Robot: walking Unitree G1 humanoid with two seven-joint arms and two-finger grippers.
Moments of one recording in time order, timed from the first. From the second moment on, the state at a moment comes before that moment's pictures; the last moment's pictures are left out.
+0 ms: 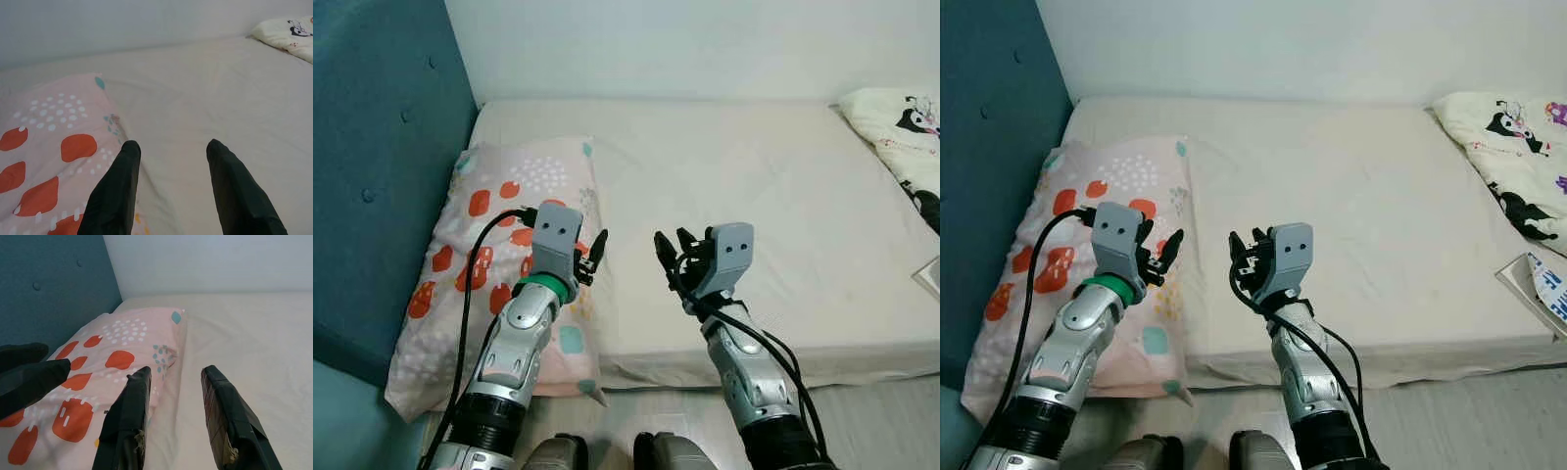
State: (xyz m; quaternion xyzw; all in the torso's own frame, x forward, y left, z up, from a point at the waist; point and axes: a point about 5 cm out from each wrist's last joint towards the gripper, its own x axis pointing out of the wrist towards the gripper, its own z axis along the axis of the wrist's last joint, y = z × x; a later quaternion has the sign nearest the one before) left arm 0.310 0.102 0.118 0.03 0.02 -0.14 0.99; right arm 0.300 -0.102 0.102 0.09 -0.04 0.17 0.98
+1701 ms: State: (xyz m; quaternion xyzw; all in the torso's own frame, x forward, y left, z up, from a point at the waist) left arm 0.307 0.110 0.095 0.02 0.06 -0.12 0.99; right arm 0.298 -0.110 0.069 0.07 0.02 0.16 0.99
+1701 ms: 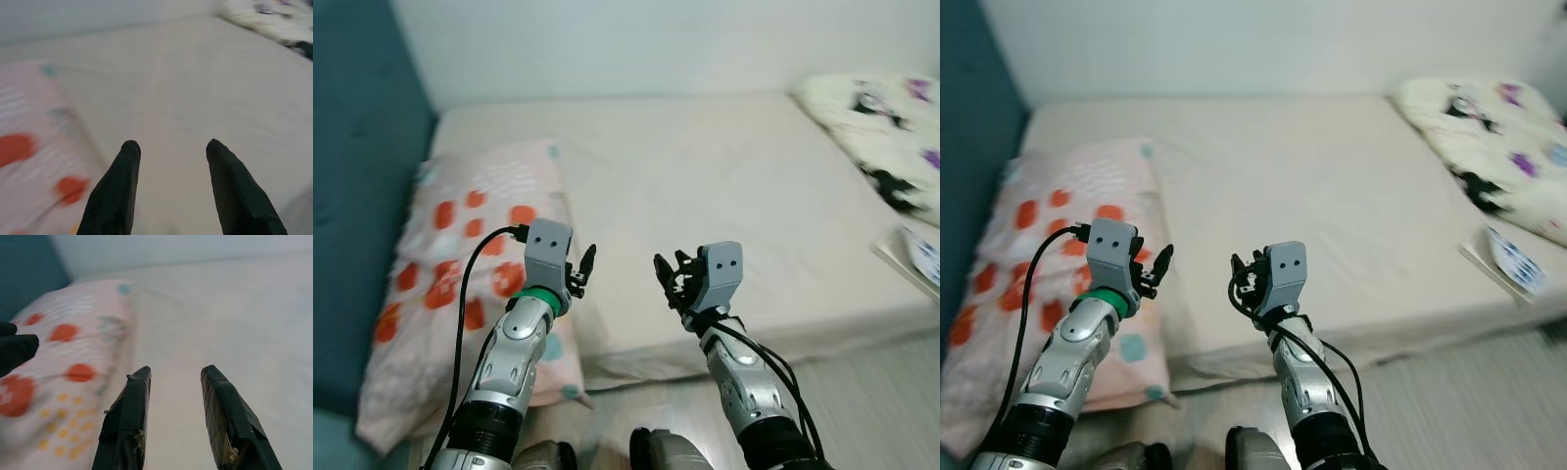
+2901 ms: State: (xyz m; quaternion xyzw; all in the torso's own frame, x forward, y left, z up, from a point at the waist) left arm 0.312 0.101 0.100 0.02 0.06 -0.13 0.99; right arm 0.298 -0.109 0.067 0.08 0.02 0.15 0.98
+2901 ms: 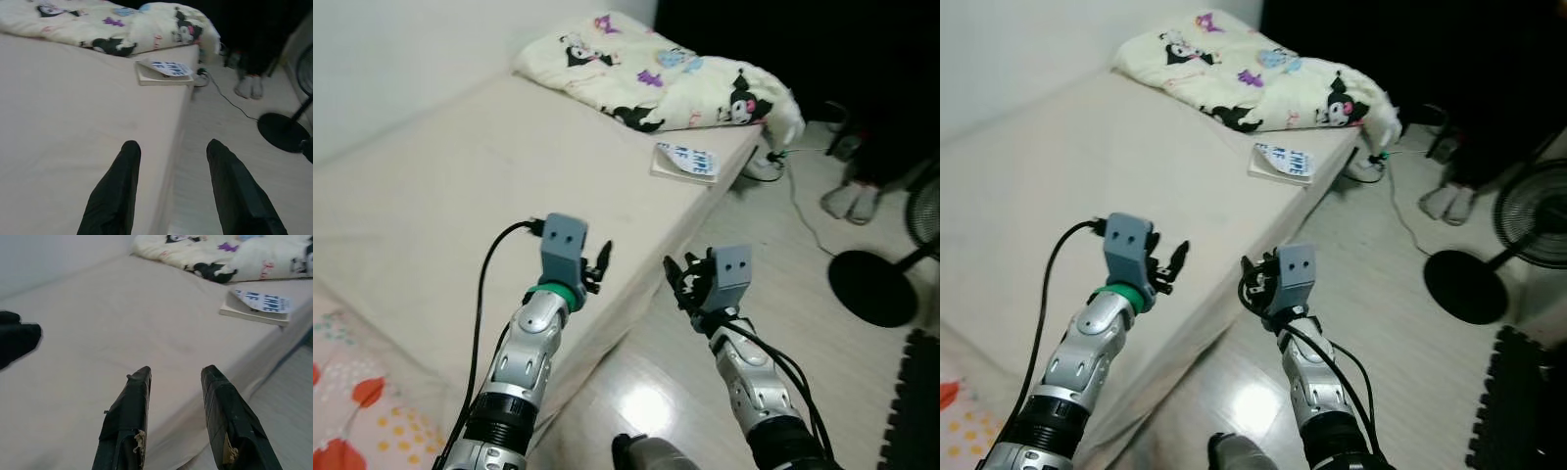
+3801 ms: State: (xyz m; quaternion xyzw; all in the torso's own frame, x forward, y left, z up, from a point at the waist) left arm 0.314 0.110 0.098 0.05 0.07 -0.13 0.99; right arm 0.298 -0.105 0.064 0.08 0.02 0.15 0.98
